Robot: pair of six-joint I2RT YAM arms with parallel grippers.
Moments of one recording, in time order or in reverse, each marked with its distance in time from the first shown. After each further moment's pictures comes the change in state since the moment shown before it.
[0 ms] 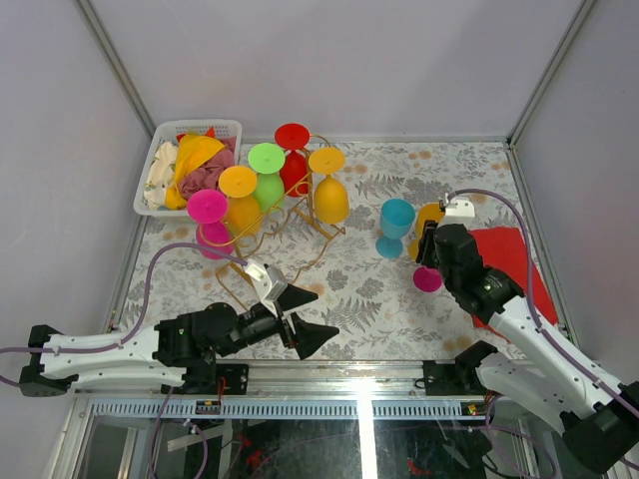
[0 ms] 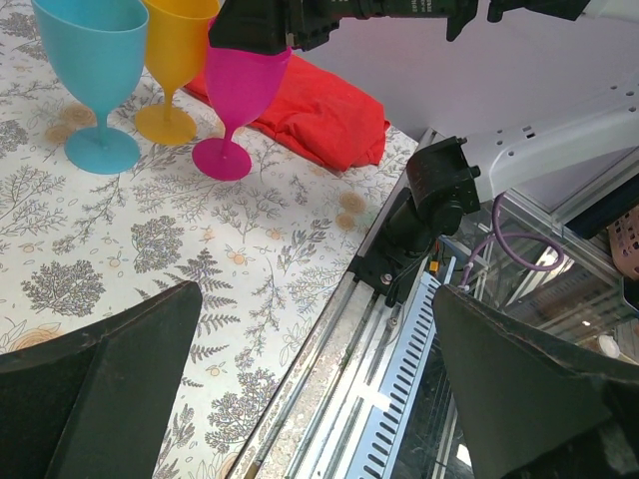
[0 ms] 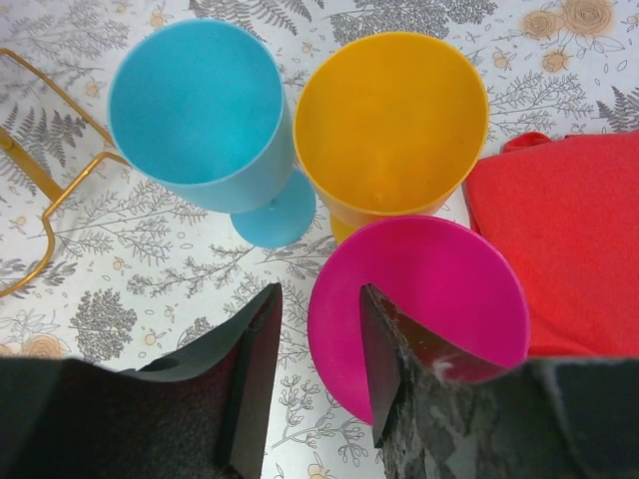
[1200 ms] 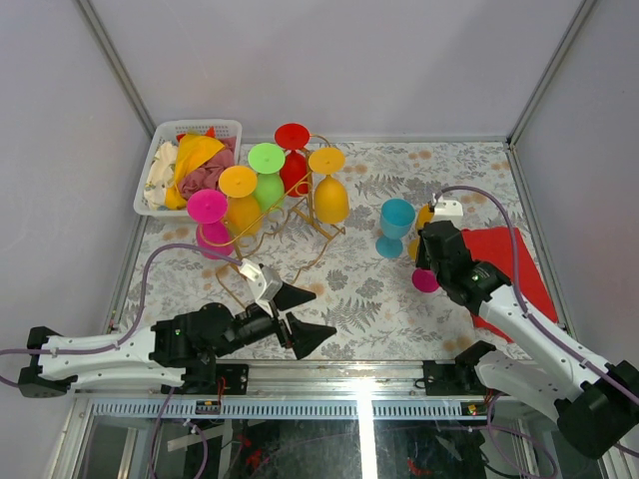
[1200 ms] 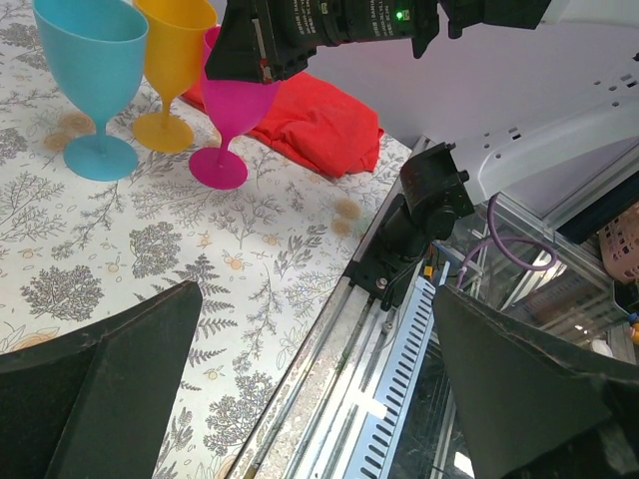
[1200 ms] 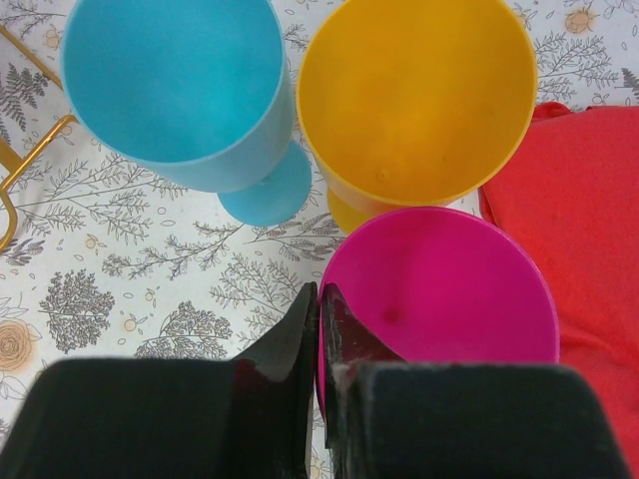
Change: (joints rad) left arm 0.000 -0.025 -0.008 0.000 0.007 0.002; right arm 0.000 0.085 -0.002 -0.011 -0.019 0.012
